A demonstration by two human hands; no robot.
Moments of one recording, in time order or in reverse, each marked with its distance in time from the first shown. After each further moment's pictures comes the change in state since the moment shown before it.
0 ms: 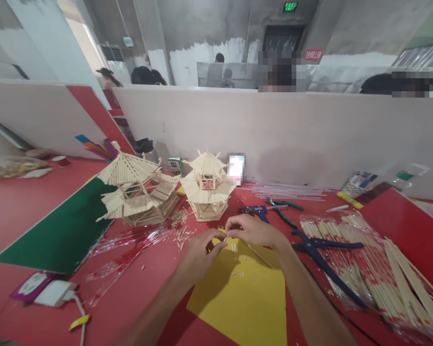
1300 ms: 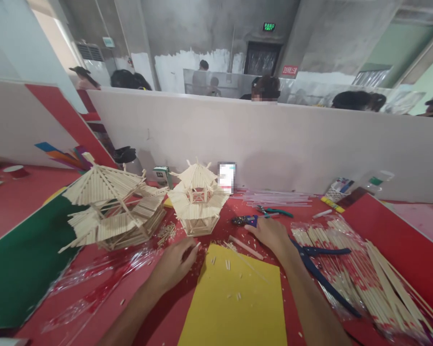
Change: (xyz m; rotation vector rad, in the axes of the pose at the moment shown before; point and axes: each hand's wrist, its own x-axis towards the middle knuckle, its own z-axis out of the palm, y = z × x) left_hand 0.027 -0.056 -0.031 0.162 -0.092 0.043; right_hand -0.015 0.058 -0.029 -0.772 0.369 0.770
